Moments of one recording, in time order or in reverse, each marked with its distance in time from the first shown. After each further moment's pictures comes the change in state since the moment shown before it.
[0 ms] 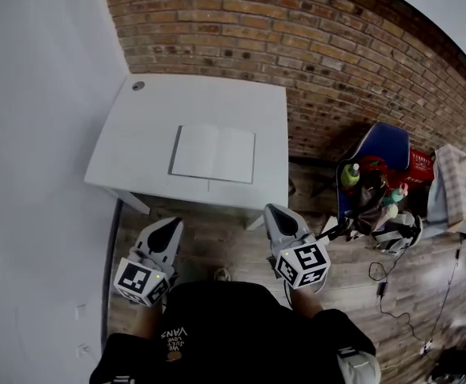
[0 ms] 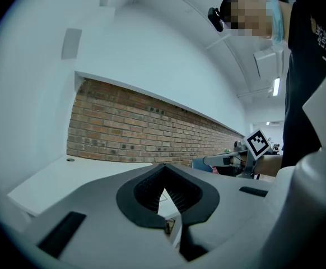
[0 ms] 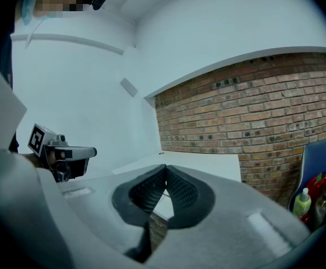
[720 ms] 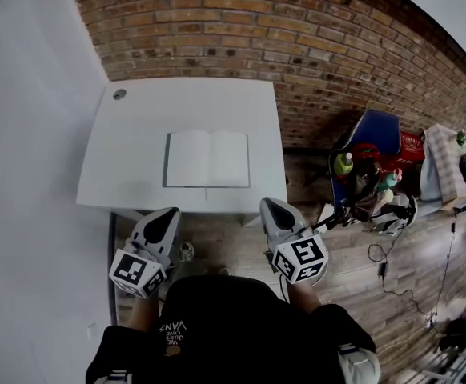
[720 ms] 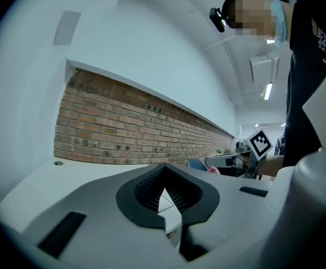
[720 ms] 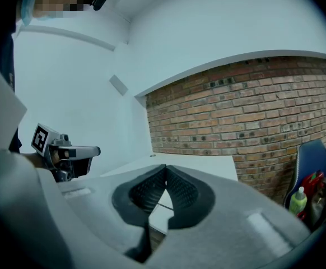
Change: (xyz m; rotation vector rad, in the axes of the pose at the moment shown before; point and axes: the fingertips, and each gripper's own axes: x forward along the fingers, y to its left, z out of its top) left arm 0.045 0.061 0.017 -0.003 0.017 -0.106; right arm 0.047 -0.006 0.016 0.023 -0.001 -0.096
